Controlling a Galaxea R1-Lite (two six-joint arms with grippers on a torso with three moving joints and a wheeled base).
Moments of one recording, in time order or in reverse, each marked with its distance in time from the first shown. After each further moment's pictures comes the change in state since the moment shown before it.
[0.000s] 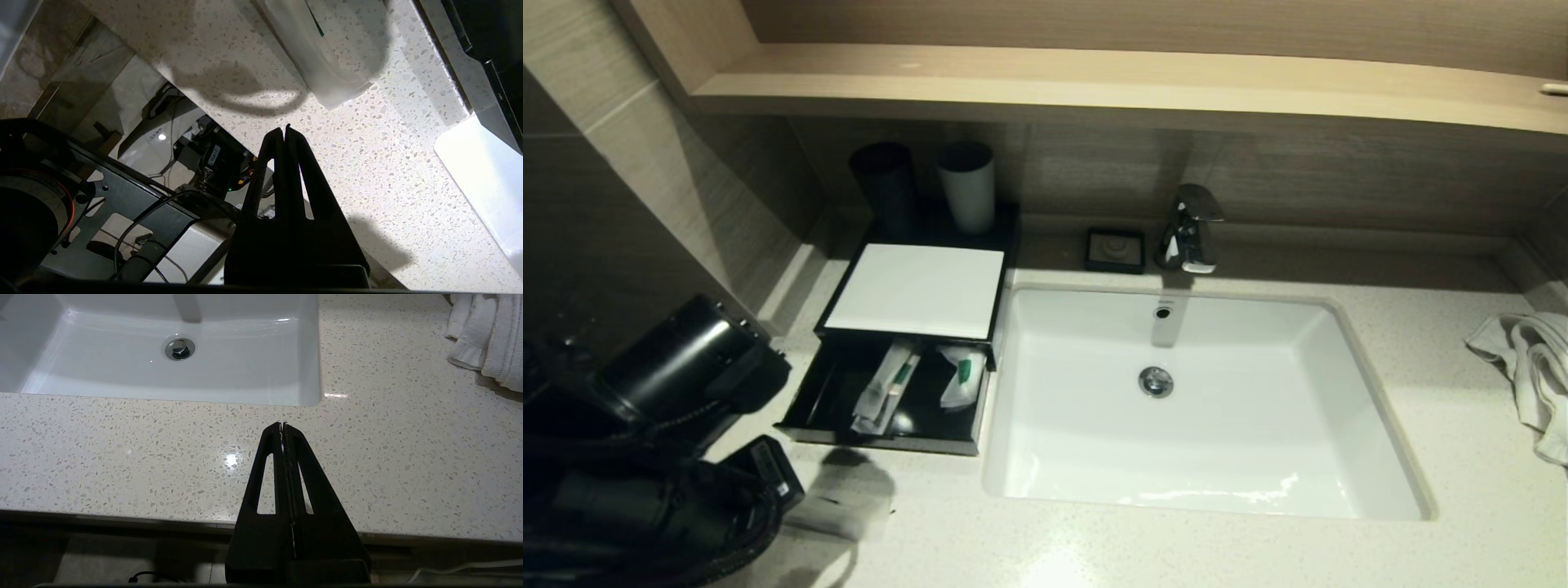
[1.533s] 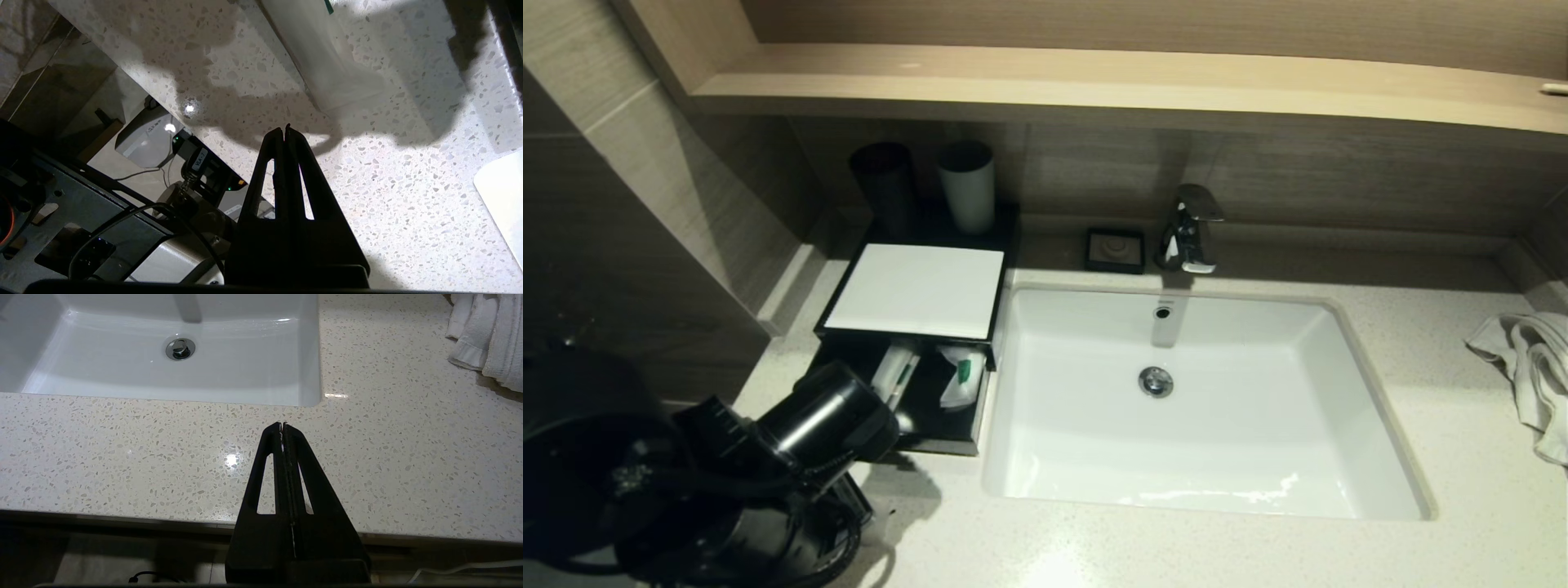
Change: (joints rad) left arm -0.074 0.181 0.095 -0.175 0.021 -0.134; right arm 0.000 0.000 0.000 0.000 0.000 0.000
